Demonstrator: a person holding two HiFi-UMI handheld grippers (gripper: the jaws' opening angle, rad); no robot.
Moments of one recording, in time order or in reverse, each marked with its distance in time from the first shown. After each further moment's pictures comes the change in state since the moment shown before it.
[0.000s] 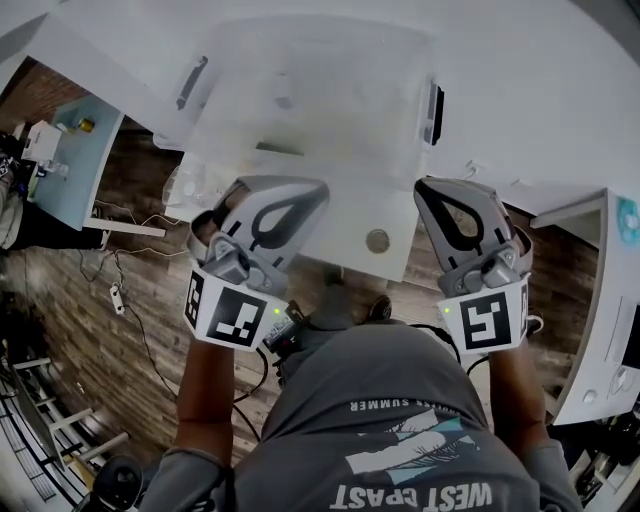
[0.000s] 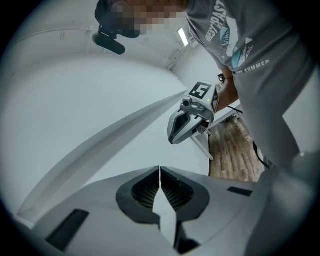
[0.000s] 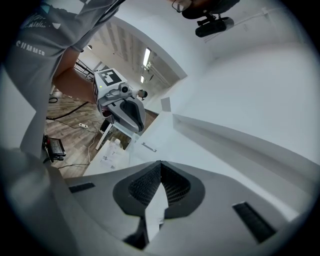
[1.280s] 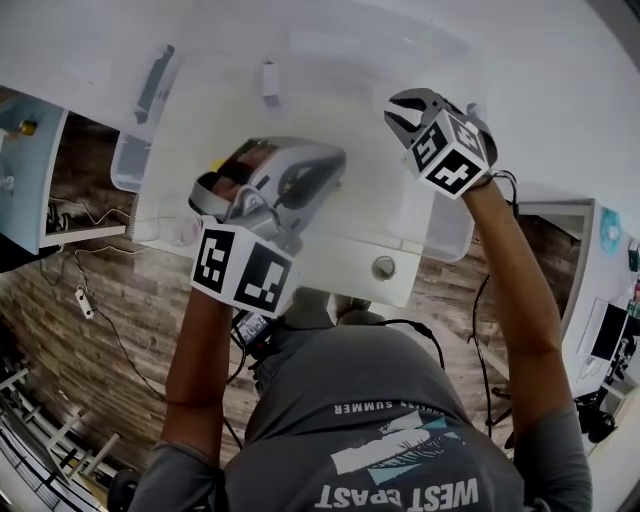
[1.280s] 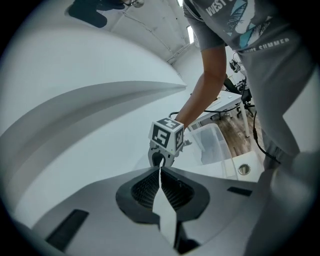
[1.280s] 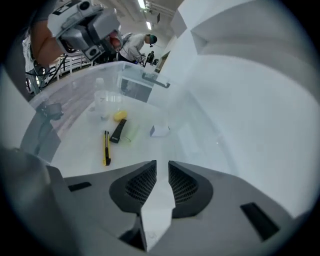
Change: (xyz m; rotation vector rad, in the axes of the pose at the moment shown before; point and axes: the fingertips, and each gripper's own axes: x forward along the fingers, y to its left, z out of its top) left arm 0.094 0.074 -0.168 -0.068 0.051 -0.163; right arm 0.289 -0.016 -0.206 0.009 0.582 0.391
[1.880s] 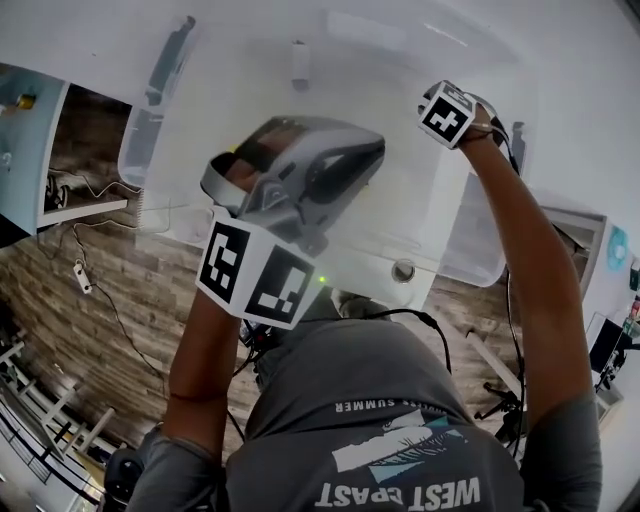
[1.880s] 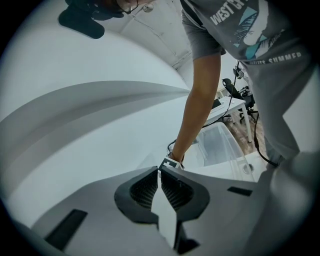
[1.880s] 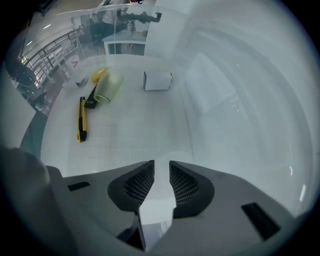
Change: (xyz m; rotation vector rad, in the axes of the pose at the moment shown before) left arm -0.003 0.034 -0.025 -0.056 -0.047 0.009; right arm 0.141 -0.007 -0.093 0.073 0.409 0.178
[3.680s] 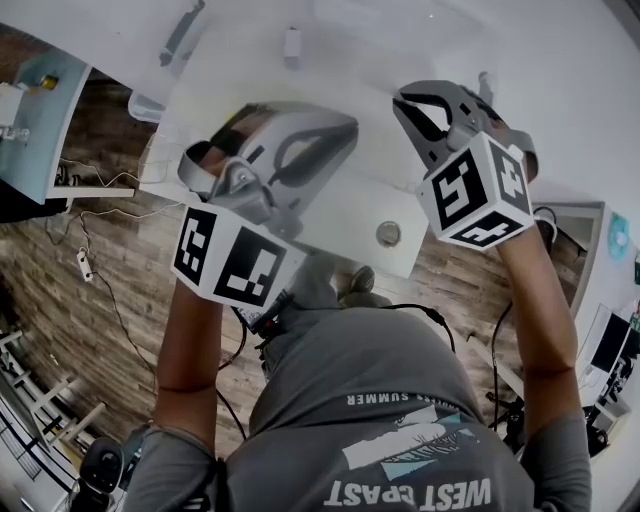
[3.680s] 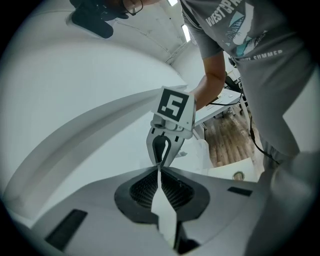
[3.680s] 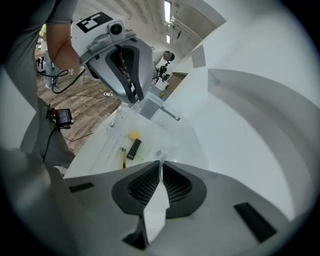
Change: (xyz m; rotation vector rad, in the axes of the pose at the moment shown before) left arm -0.049 -0.067 0.079 0.103 0.045 0.070; right arm -0.300 0.135 0.047 -0.252 -0.524 -0.305
